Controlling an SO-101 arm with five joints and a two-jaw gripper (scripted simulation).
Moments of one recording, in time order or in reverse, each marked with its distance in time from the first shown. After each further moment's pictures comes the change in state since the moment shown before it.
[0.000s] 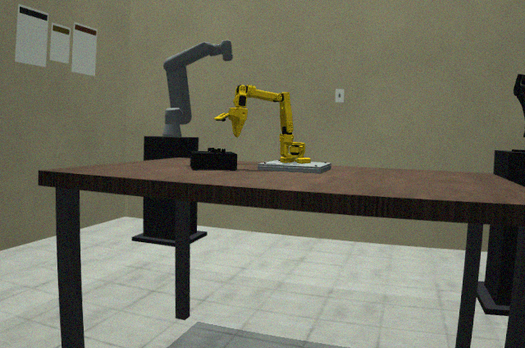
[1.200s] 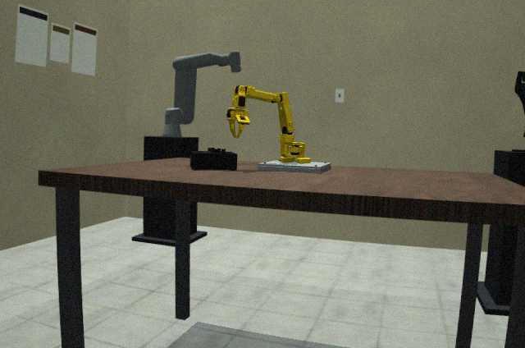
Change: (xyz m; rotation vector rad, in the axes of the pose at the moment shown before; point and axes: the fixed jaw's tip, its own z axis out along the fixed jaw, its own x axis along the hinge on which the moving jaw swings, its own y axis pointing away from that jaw) arm -0.004 0.006 0.004 -0.002 -0.006 -1.342
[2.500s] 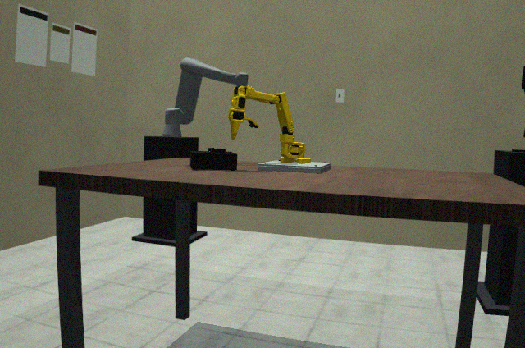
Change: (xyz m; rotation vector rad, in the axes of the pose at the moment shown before) arm -0.009 -0.015 0.005 0.008 -0.003 -1.488
